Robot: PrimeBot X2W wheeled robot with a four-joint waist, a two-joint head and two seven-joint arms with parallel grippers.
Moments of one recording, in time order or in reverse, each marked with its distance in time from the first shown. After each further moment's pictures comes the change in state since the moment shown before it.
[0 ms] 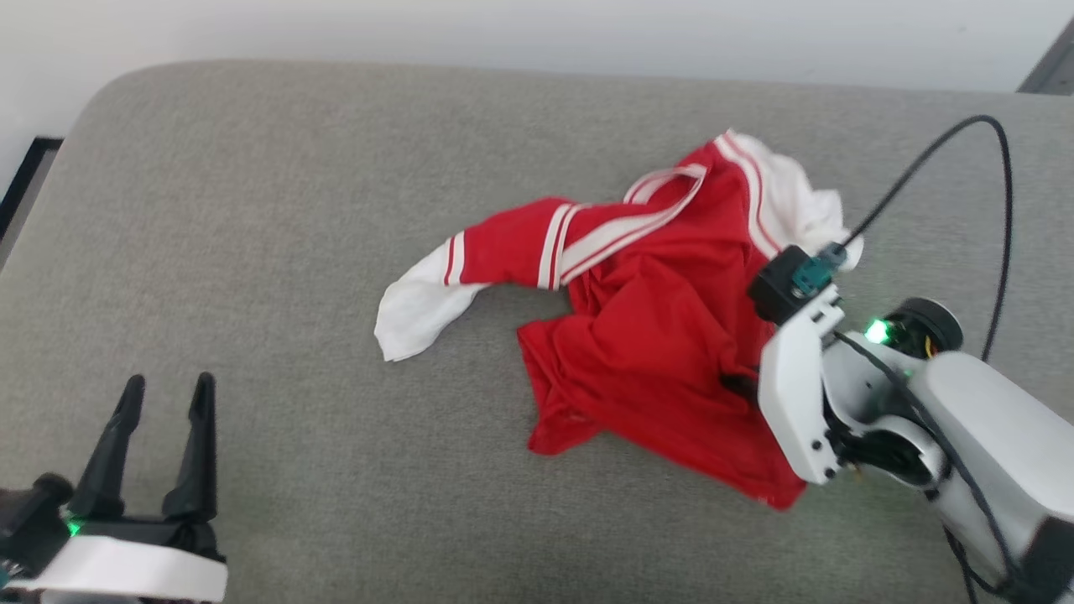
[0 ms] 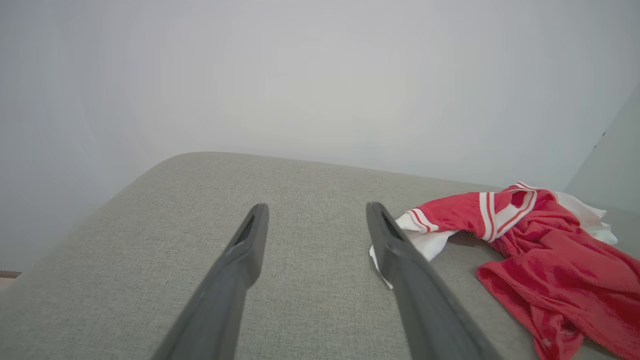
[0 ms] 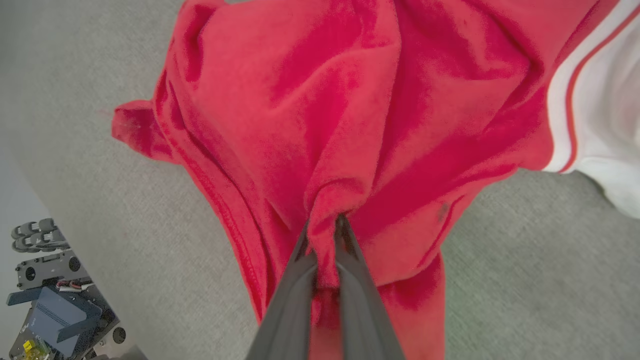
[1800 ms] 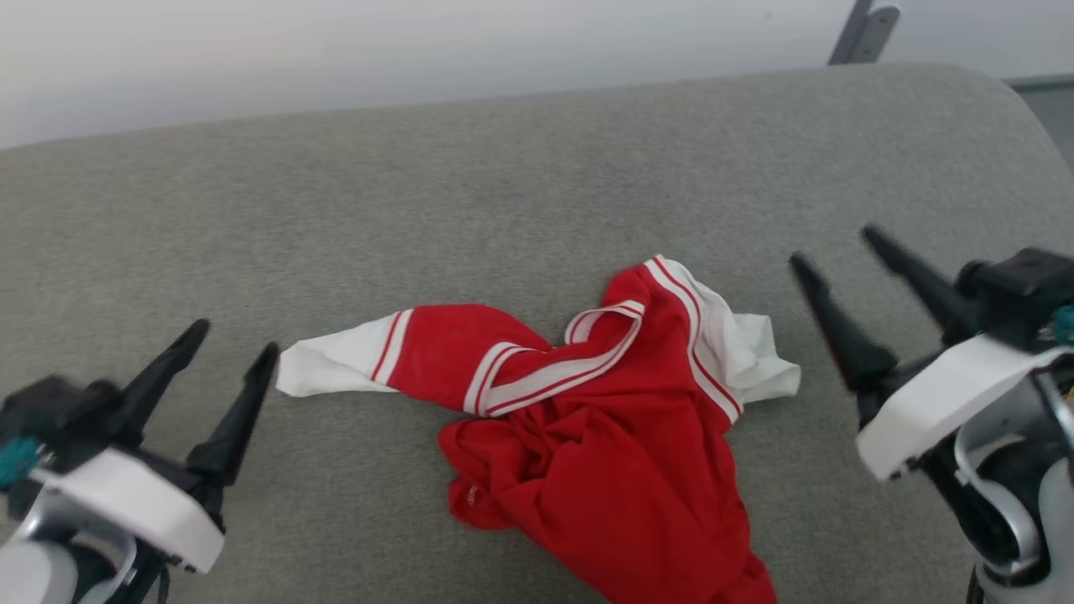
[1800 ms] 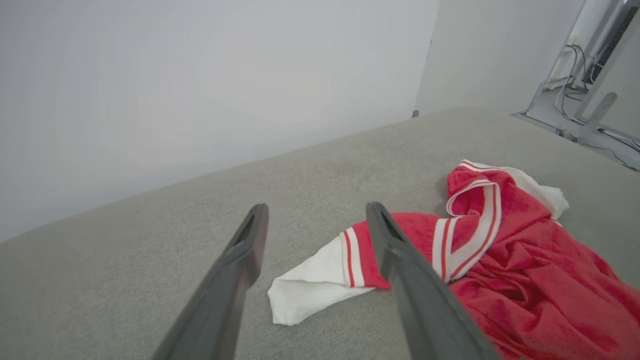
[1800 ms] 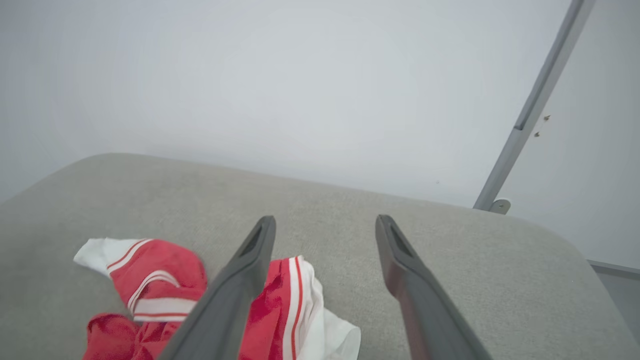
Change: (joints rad) left arm -0.117 0.314 -0.225 -0.124 -0.110 0.000 0.234; right arm 0.450 0.230 -0.648 -0.560 -0.403 0.000 -0.302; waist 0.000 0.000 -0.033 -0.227
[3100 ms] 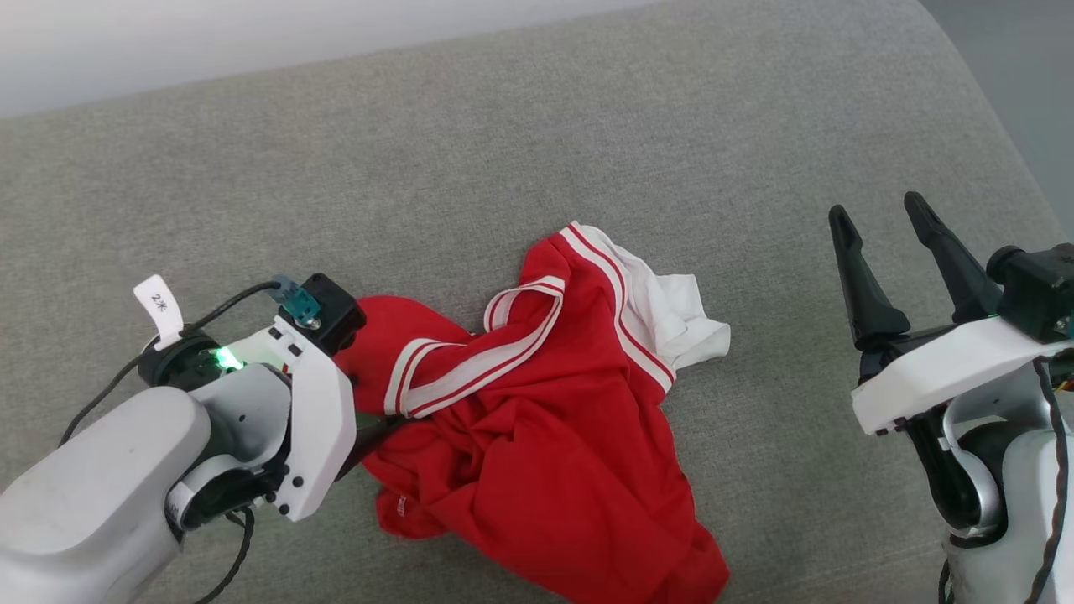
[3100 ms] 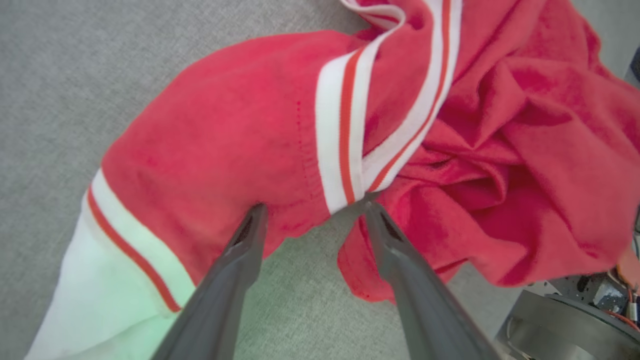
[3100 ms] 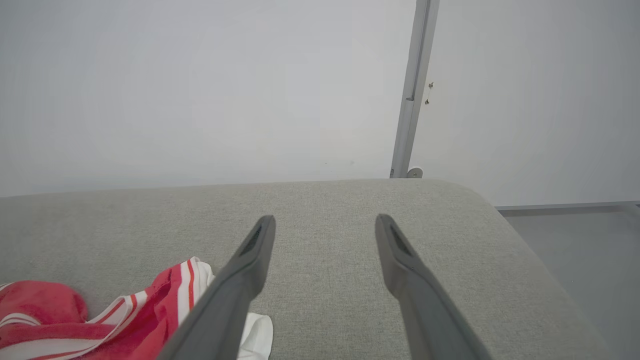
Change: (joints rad) left arm -0.613 0.097 -0.710 0.220 -0.295 -0.001 0.654; right arm -0.051 0.135 -0.110 0.189 -0.108 0.000 -0.232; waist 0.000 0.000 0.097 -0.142
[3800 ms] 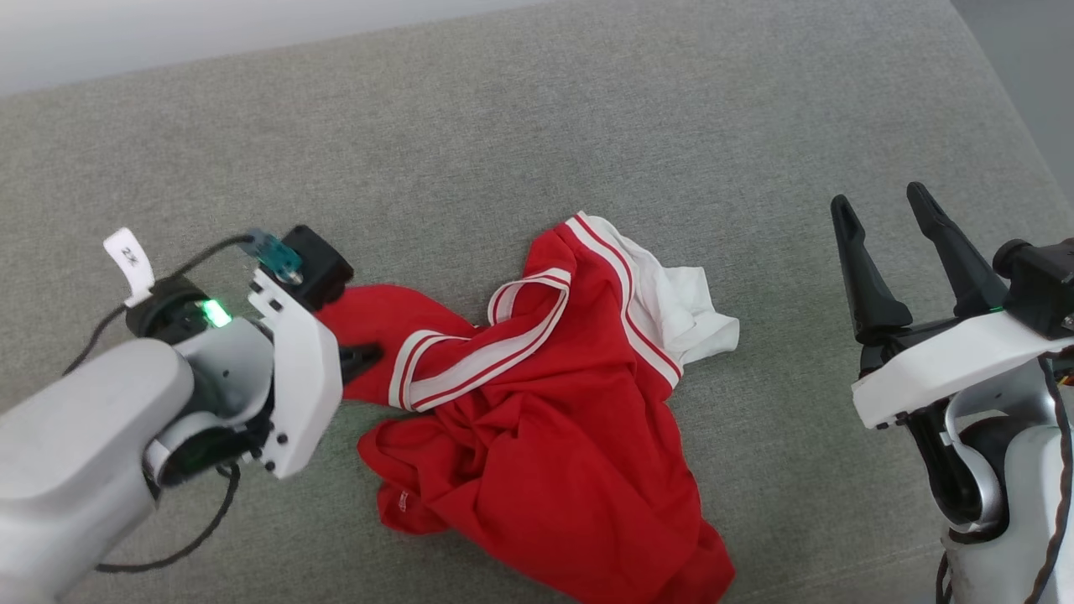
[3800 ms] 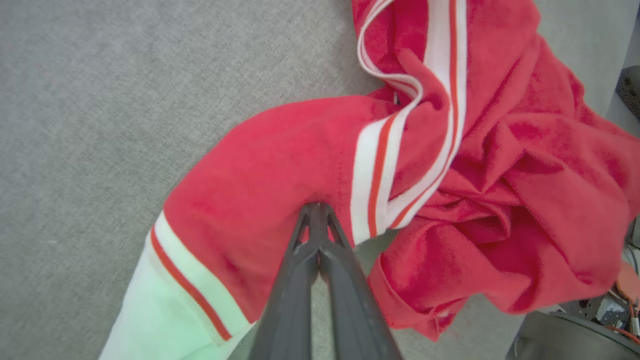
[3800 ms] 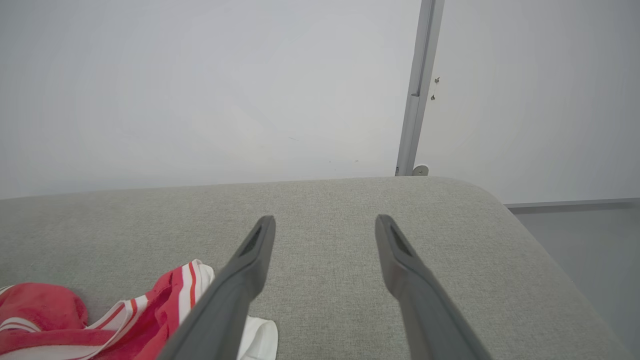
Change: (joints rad) left arm -0.187 0.056 -0.190 0.029 -0.125 0.000 -0.130; right arm -0.008 0.012 -0.005 -0.012 0.003 0.000 -0.002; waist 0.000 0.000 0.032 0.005
